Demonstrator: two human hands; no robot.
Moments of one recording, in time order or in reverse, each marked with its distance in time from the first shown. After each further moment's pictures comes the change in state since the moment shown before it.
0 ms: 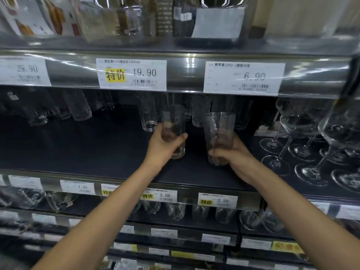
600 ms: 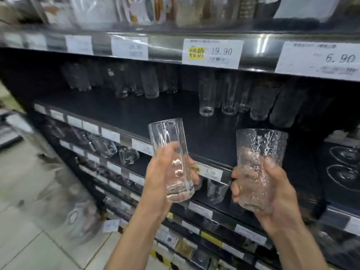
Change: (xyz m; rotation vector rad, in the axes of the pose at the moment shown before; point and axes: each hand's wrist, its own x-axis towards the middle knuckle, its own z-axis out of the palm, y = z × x) left_hand -0.189 0.039 -0.085 -0.607 0.112 -0.089; right_hand -0.129 -0.019 0.081 0.504 -0.257 0.100
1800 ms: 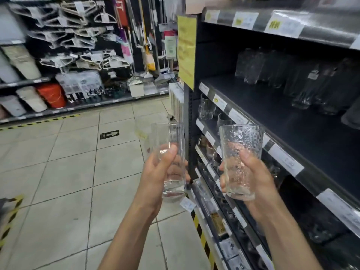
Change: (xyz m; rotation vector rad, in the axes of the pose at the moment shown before) left_hand -0.082 0.167 -0.321 0.196 0.831 0.197; right_hand 0.156 0.230 0.337 -0.286 -0.600 0.389
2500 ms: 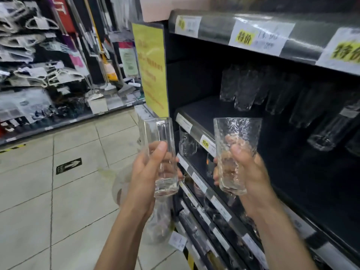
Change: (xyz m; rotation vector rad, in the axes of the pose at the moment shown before) left_hand 0.312 0.009 0.023 -0.007 -0.116 -0.014; right_hand 0.261 -0.058 0.005 0.032 0.208 -0.184
